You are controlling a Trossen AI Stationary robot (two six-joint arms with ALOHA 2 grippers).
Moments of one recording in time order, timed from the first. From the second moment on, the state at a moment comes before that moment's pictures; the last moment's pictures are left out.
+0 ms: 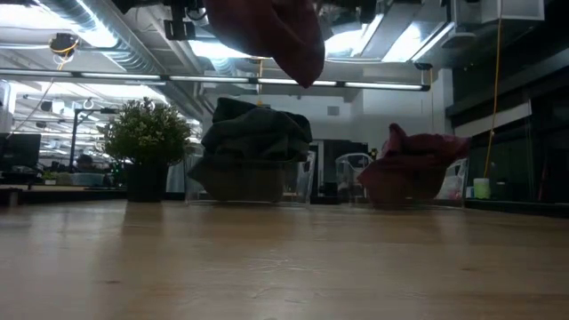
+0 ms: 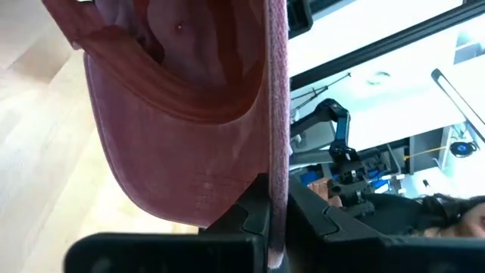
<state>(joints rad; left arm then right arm) 0.74 1.10 1.15 -0.52 1.17 -0.67 -0.17 1.22 0.95 0.45 0.16 -0.09</state>
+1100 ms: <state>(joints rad) 0.73 1.10 1.15 -0.31 1.07 -0.78 -0.27 1.30 0.95 0.52 0.17 -0.03</state>
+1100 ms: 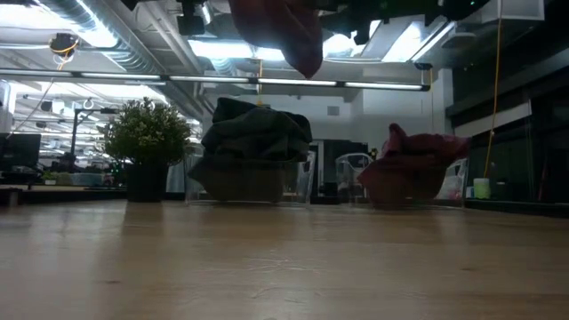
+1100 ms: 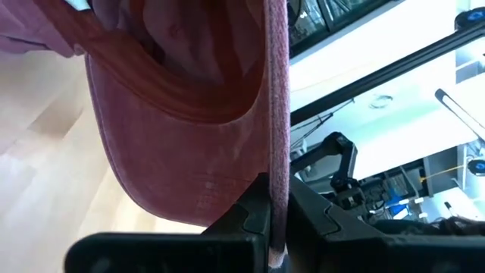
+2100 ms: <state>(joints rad) 0.71 1.14 1.15 -0.26 1.18 -0.71 -0.31 1.33 0.95 0.62 -0.09 0.17</state>
